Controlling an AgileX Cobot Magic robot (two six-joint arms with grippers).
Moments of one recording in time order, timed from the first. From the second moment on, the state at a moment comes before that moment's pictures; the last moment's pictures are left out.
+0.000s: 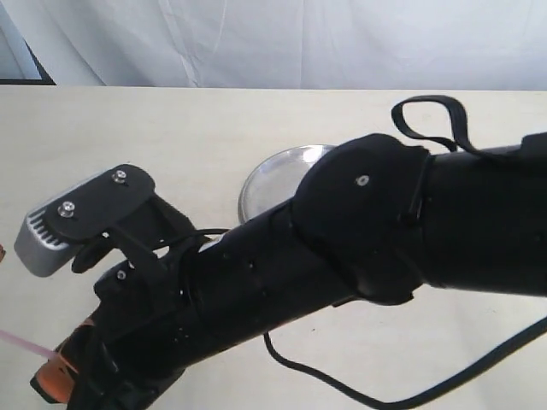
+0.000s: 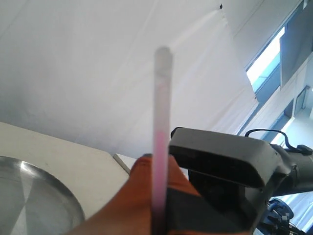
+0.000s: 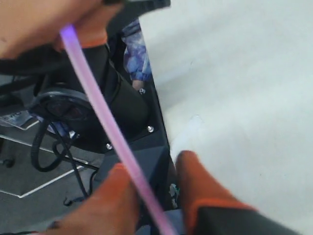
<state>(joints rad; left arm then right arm) -0.29 0.04 0.00 1.10 -0.57 -1.90 0.97 1.59 -0.97 1.35 0.52 -1.19</state>
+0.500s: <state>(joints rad) -0.29 0.04 0.00 1.08 -0.57 -1.89 0.98 1.60 -0.97 1.36 0.43 -1.24</state>
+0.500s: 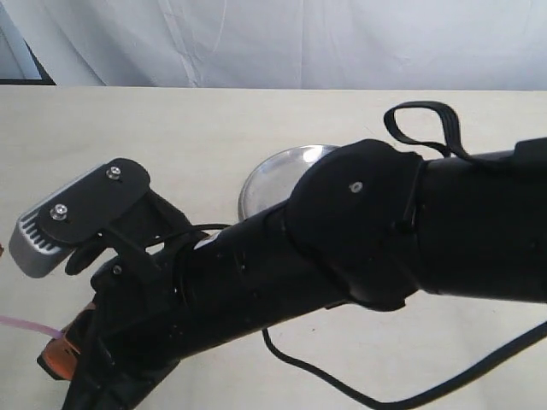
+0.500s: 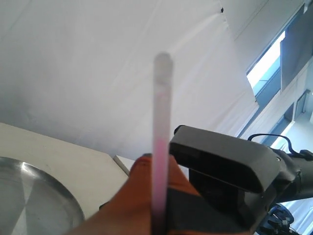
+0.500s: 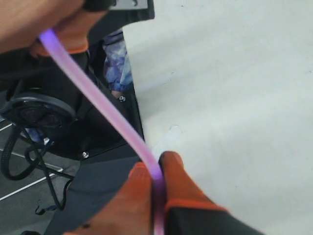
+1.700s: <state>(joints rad) -0.29 0.04 0.00 1.11 -0.63 -1.90 0.97 1.68 -1.11 1.33 0.47 -1.21</state>
